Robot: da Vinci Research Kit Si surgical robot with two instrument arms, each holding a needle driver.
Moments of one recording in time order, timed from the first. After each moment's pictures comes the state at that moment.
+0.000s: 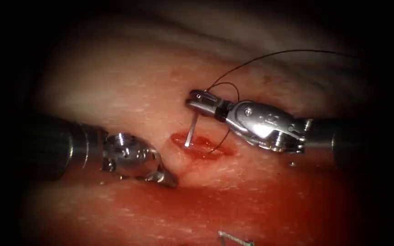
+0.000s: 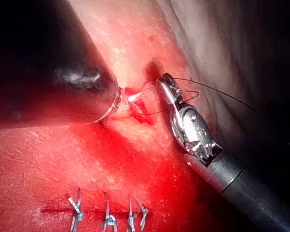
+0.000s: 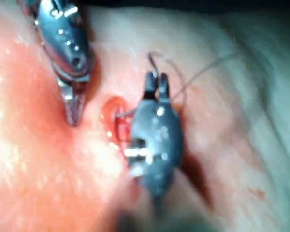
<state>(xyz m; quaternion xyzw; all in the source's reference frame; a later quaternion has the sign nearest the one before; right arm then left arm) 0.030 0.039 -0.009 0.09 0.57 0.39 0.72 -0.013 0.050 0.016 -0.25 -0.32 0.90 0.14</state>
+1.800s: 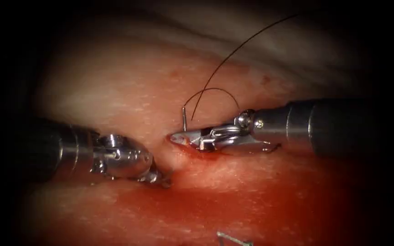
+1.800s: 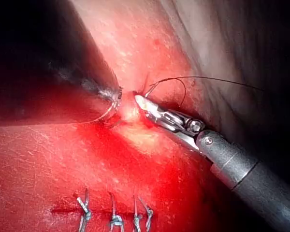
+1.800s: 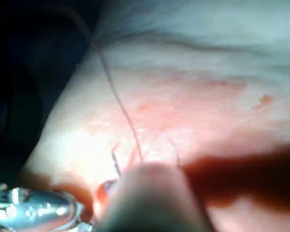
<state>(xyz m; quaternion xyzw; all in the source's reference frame) 0.034 0.035 -0.010 0.59 0.31 0.68 0.31 -0.011 0.050 0.016 -0.25 -0.32 0.90 0.14</state>
